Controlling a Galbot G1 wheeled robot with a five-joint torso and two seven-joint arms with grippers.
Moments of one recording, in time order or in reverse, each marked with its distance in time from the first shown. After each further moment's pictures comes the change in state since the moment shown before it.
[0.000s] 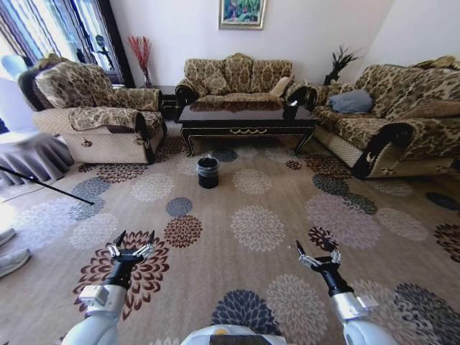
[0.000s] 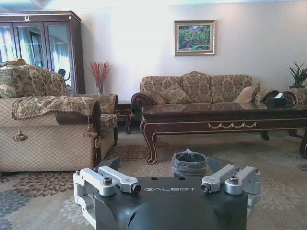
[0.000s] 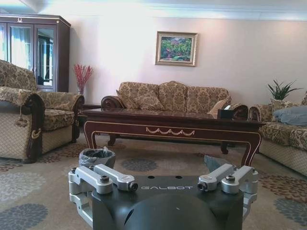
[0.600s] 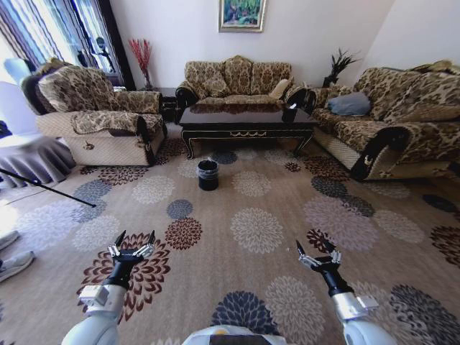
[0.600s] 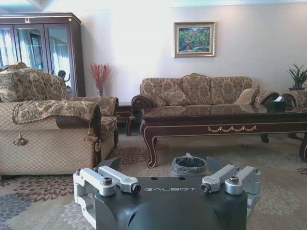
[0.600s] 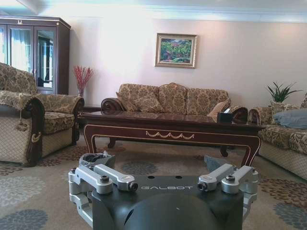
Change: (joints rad) left arm 0.000 0.000 0.000 0.000 0.000 0.000 0.000; right arm 0.000 0.000 0.000 0.000 0.000 0.000 0.000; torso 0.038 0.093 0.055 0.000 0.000
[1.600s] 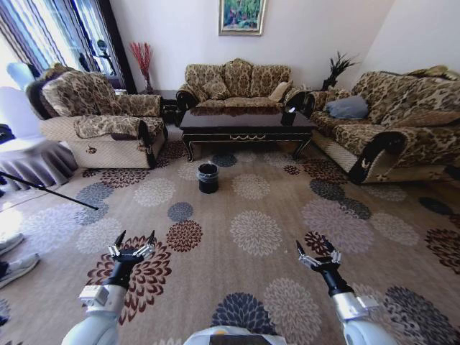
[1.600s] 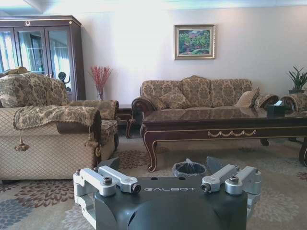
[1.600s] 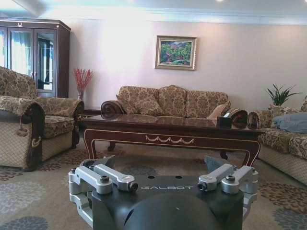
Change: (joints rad) left arm 0.000 0.000 0.000 0.000 0.000 0.000 0.000; right arm 0.000 0.000 0.000 0.000 0.000 0.000 0.000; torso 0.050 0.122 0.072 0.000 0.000
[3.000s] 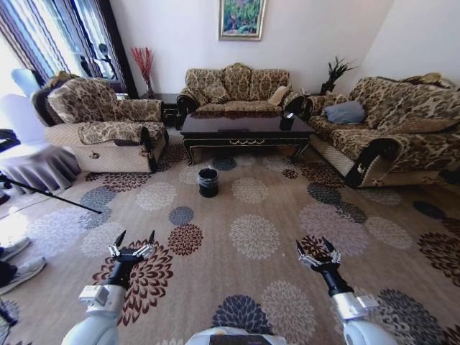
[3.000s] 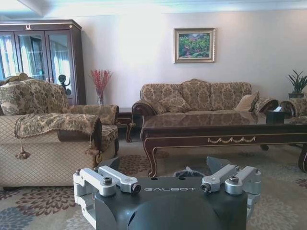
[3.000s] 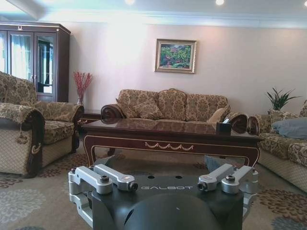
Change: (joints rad) left arm 0.000 0.000 0.000 0.000 0.000 0.000 0.000; right arm 0.000 0.000 0.000 0.000 0.000 0.000 0.000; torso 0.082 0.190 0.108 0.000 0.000
